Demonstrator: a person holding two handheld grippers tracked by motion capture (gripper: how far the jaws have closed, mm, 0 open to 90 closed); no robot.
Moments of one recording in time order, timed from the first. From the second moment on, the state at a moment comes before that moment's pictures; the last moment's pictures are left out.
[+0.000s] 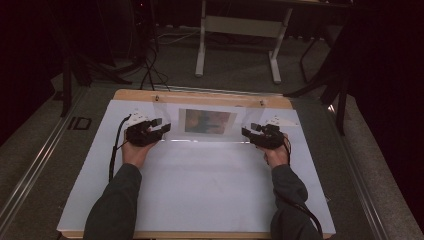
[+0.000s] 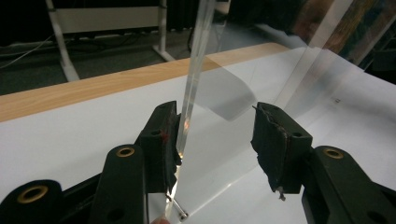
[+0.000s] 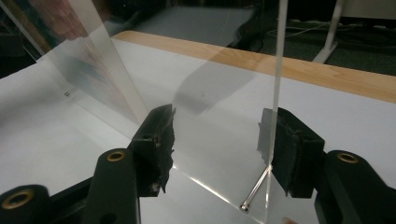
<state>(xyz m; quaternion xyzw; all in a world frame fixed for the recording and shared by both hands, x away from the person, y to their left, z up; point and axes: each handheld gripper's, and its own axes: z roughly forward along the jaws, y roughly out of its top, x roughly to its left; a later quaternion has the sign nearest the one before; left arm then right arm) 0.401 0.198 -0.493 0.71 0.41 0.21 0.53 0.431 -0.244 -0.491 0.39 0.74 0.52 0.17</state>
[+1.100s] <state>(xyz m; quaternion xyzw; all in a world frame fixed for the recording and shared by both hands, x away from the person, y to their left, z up) 0.406 0.182 -0.484 0.72 0.43 0.21 0.50 0.434 -0.244 -0.482 0.40 0.76 0.48 0.18</state>
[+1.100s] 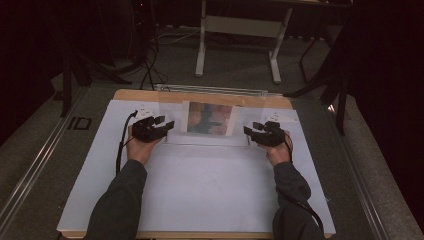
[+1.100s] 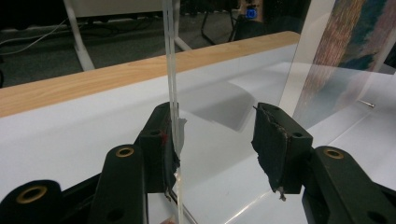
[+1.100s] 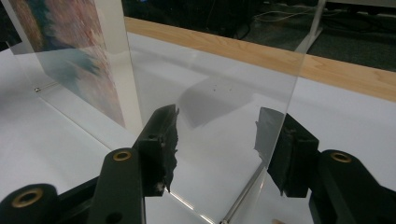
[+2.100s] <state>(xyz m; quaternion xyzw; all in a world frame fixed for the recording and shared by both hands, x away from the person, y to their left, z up) 0.362 0.177 -0.485 0.72 0.44 0.22 0.49 0.391 -0.250 -0.482 0.39 0.76 0.48 0.18</state>
